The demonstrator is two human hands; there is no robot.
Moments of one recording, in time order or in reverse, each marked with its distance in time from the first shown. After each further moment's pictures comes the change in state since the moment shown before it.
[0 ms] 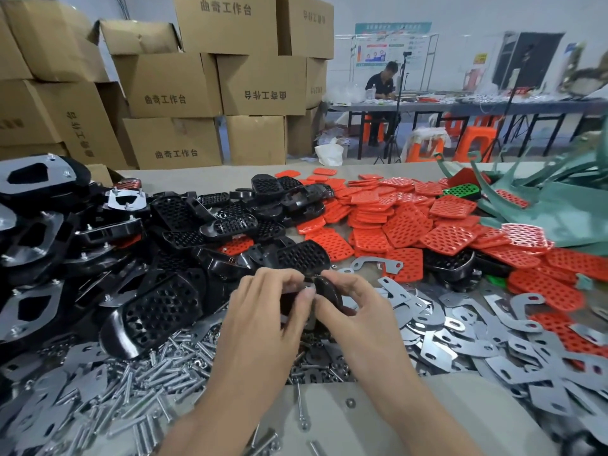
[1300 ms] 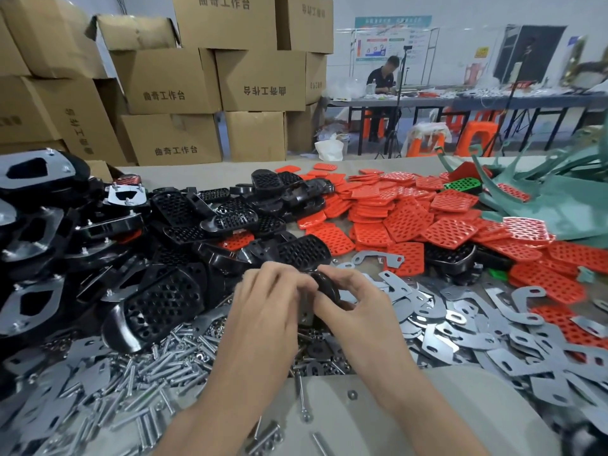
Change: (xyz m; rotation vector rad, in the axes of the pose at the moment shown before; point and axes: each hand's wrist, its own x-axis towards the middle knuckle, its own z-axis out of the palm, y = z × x) left_hand -0.001 -0.005 0.005 0.122 -0.001 0.118; right_hand 0.000 0.003 0.001 -0.019 -0.026 0.032
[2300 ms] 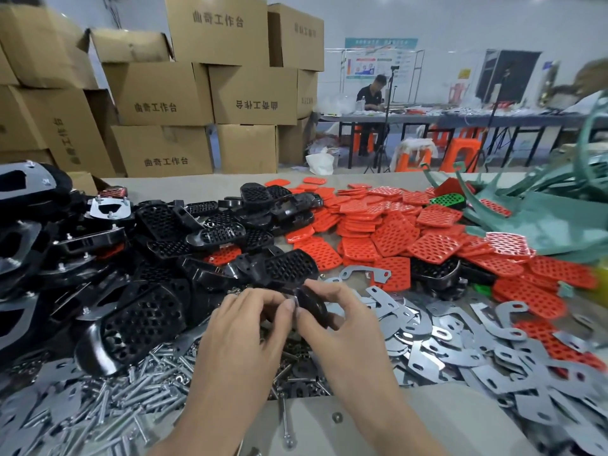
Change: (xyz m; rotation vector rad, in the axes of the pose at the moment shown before) left_hand 0.000 0.006 -0.003 -0.111 0.024 -0.205; right_hand -0.003 -0.001 0.003 -0.030 0.036 -0.042
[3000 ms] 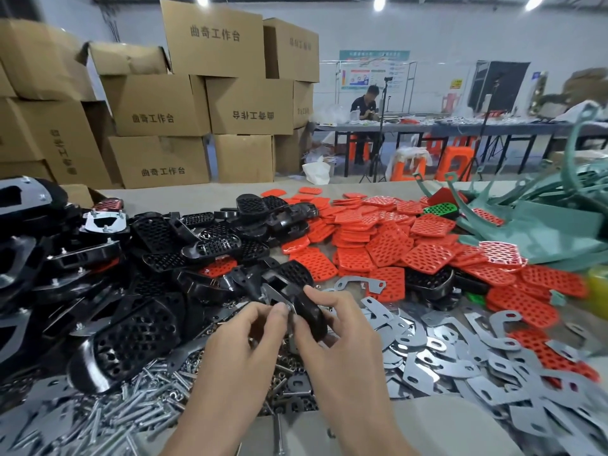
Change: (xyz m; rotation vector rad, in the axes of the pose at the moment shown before) left_hand 0.006 0.012 -0.005 -0.372 -0.116 -0.259; right_hand -0.007 -0.004 0.005 -0.122 0.096 -0.179
